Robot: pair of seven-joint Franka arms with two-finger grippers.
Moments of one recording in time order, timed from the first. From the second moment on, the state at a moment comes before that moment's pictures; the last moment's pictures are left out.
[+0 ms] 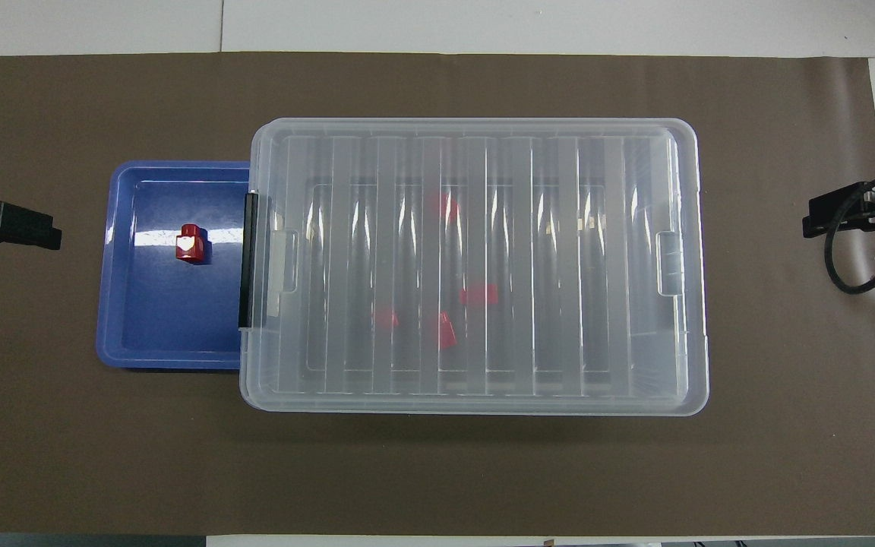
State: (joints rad) left arm -0.03 -0.03 -0.01 -1.64 -0.01 1.60 0.08; right arm 0.05 0.01 -0.08 -1.59 -0.01 1.57 0.04
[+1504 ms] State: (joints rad) left arm -0.03 -0.03 -0.01 -1.64 -0.01 1.60 0.08; right arm 0.14 0.03 -0.08 -1.96 0.00 1.95 0.12
